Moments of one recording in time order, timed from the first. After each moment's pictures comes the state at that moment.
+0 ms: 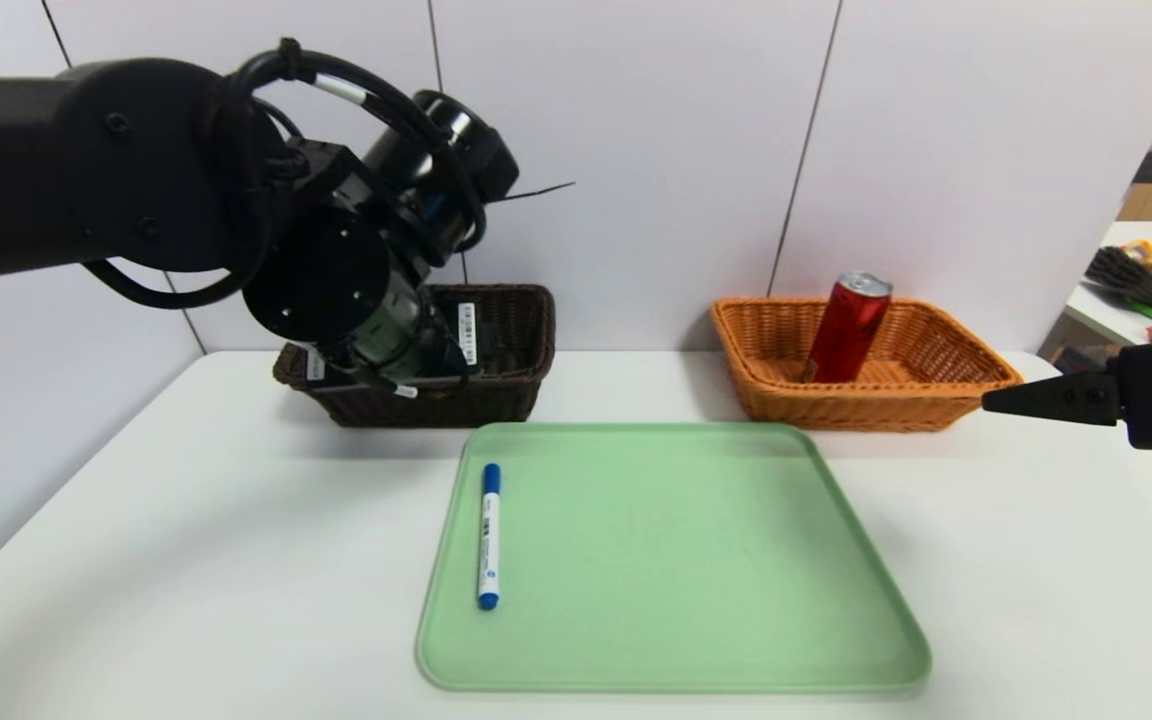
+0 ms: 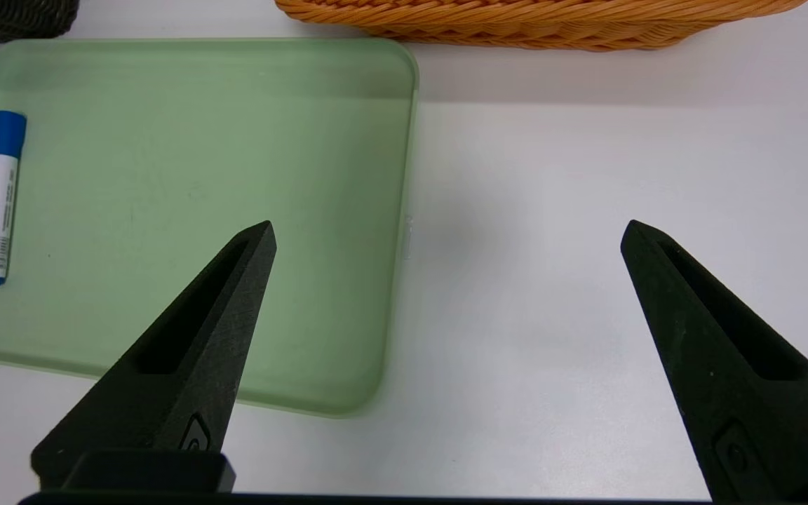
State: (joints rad) left arm -0.69 1.86 -1.77 0.81 0.54 -0.67; right arm 0.09 1.29 -1.10 0.46 0.11 0.10
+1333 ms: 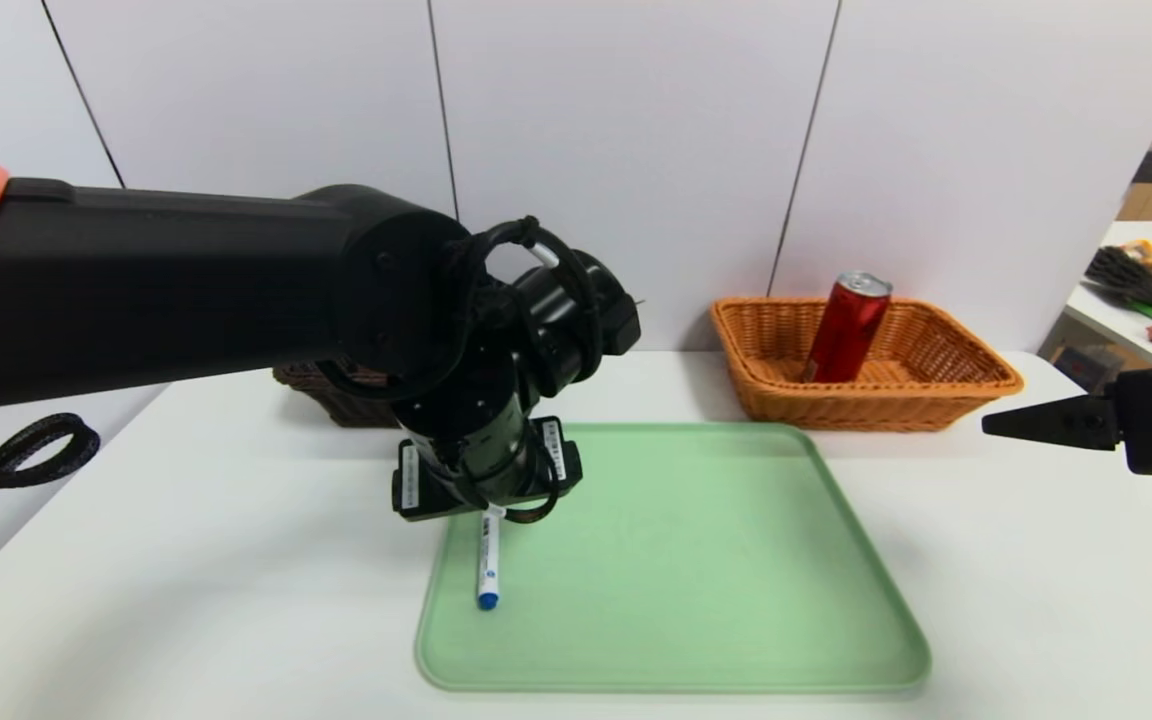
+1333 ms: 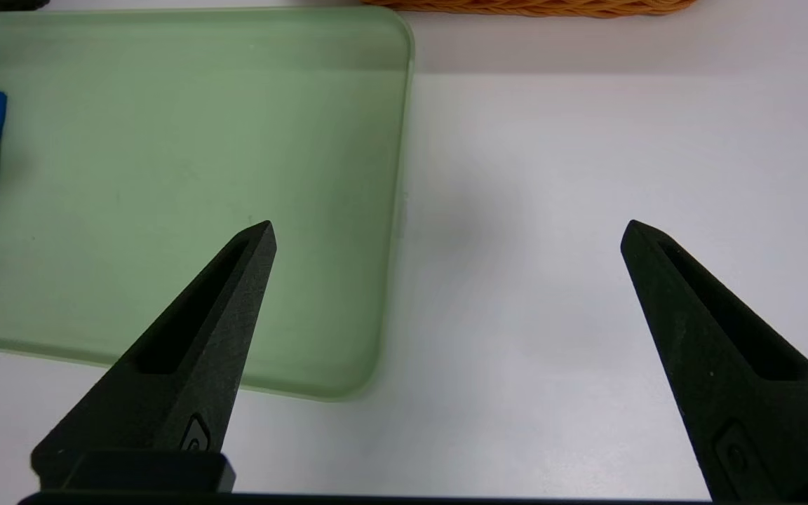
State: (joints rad) left arm -0.80 2.00 -1.77 0.94 0.35 -0.94; right arm 0.09 1.28 -1.06 0.46 0.10 0.10
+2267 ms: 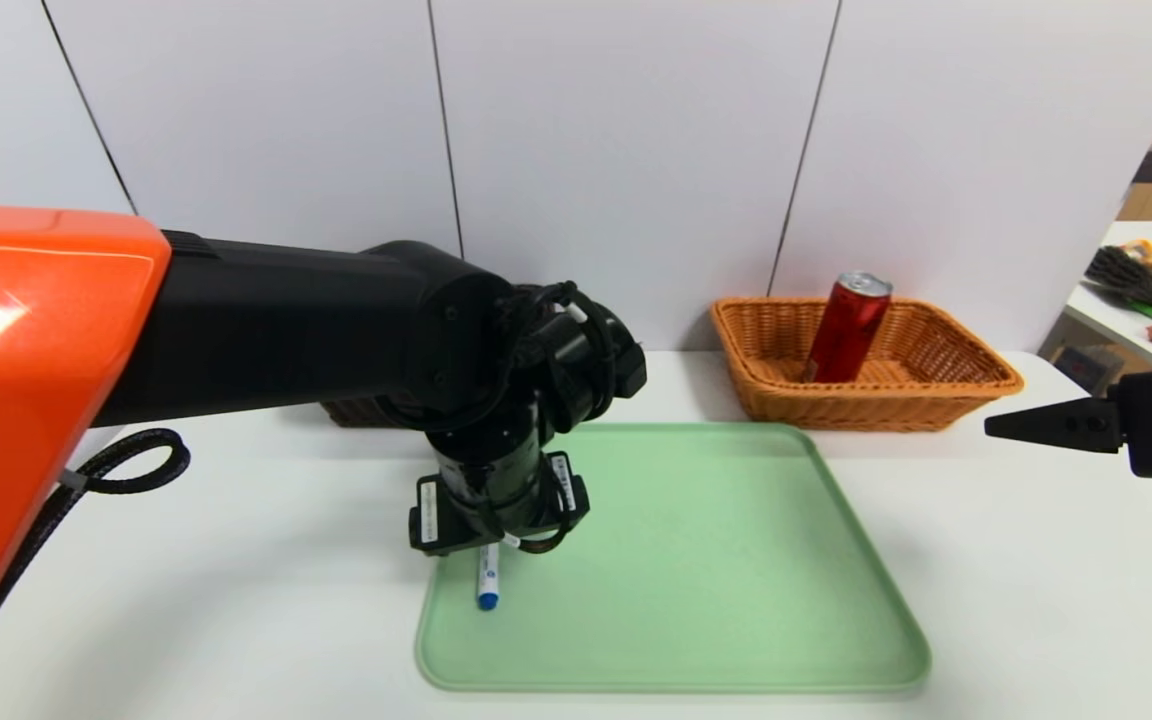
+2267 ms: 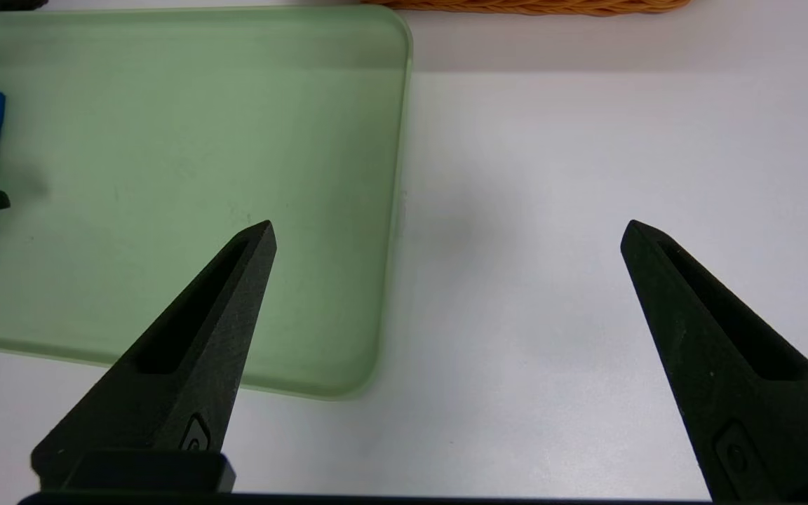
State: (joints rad) left arm -0.80 2.07 -1.74 0.93 0.28 -0.99; right arm 0.09 1.27 -1.05 0.45 0.10 0.10
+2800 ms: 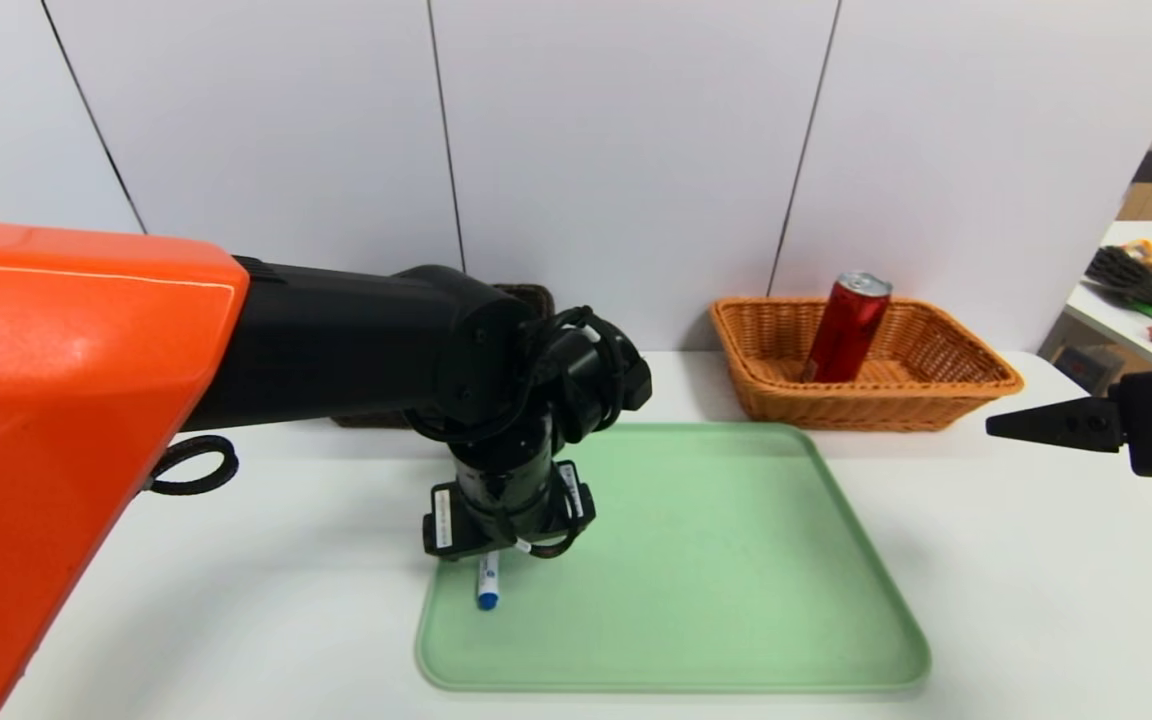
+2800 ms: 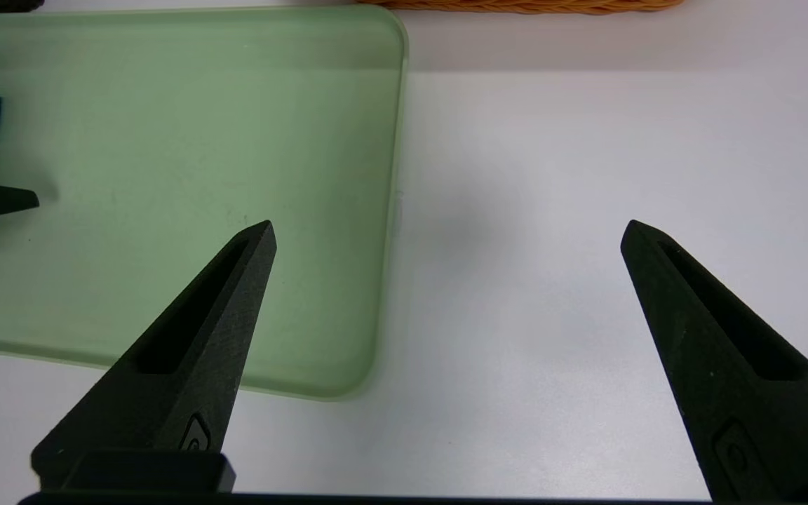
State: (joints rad) left arm -0.79 2.11 -1.74 0.90 0.28 -0.99; right arm 0.08 1.28 -1.05 0.45 0.10 0.10
